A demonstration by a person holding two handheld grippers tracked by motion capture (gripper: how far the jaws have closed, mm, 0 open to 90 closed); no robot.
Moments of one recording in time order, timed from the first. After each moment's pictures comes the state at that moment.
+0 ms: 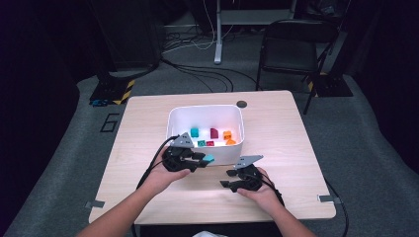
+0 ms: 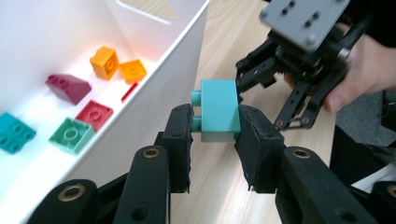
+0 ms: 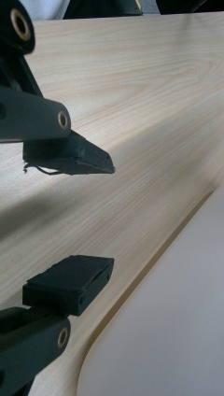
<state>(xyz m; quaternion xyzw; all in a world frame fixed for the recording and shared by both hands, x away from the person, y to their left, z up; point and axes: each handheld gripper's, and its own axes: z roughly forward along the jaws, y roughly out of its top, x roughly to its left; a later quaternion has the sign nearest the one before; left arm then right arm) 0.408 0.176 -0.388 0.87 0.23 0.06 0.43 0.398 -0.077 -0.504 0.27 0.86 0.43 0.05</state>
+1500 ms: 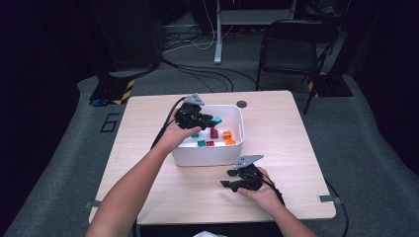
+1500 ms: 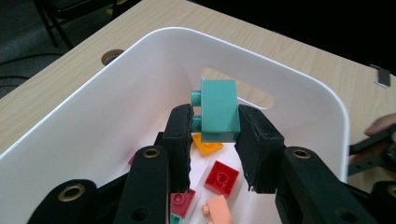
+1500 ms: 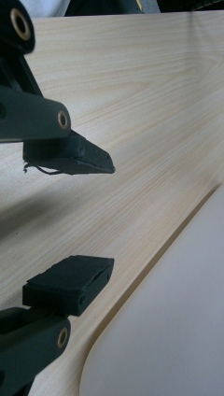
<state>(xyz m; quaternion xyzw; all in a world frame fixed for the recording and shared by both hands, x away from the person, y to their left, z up) 0.527 0.151 -0.368 0.86 0.25 0.09 0.43 0.400 -0.079 -0.506 0.27 0.86 0.43 0.05</state>
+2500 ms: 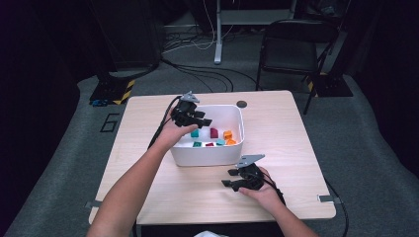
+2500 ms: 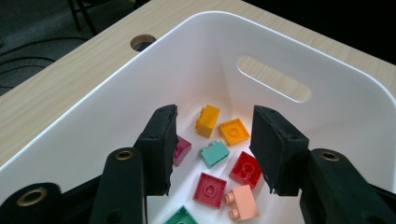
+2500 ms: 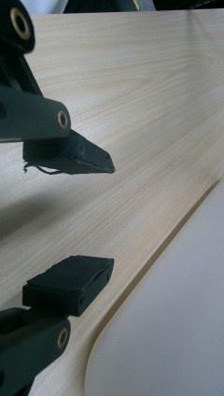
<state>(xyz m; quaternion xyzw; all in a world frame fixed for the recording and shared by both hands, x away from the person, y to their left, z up) 0.530 0.171 -0.365 0.85 0.29 0.11 0.42 0.402 -0.083 -0.507 0.28 0.86 0.43 0.05</state>
